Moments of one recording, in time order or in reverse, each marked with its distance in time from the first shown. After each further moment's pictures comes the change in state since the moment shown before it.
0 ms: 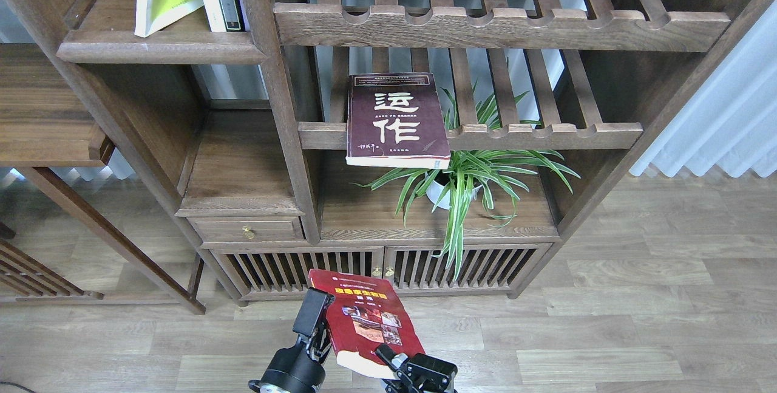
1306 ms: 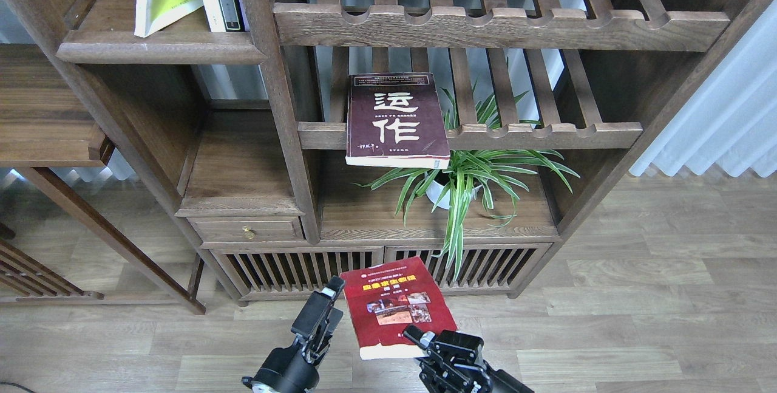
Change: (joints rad) left arm -0.048 0.141 0.097 -0.122 -0.040 0.000 0.002; right arm 0.221 -0.226 -0.071 0.007 0.021 0.000 0.000
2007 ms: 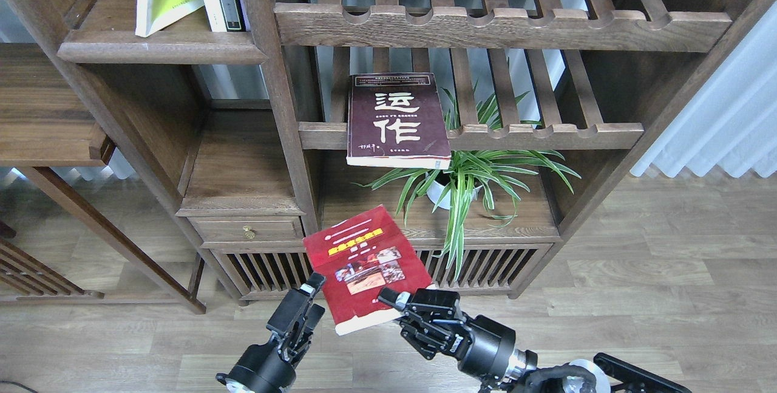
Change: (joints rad) left arm -0.013 0.091 0.007 -0.066 -0.039 0.000 -0.001; right arm 0.225 -0.012 -0.163 0.015 0.014 0.000 0.000
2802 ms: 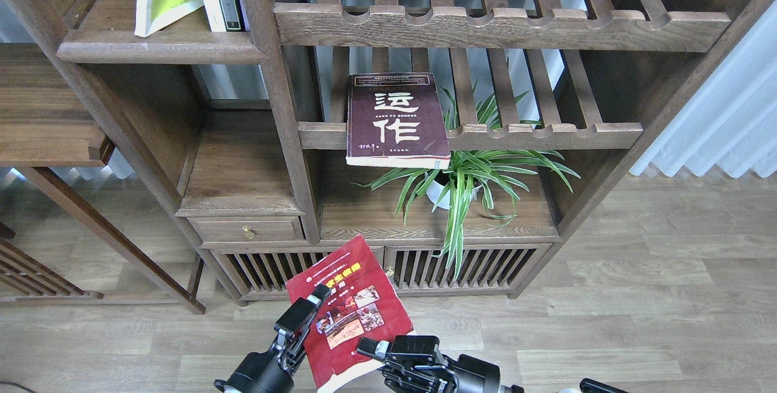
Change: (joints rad) left arm -0.019 0.013 0.054 0.016 0.004 0.000 -0.004; right arm -0.052 0.031 -0.044 -0.006 -0.078 0.000 0.000
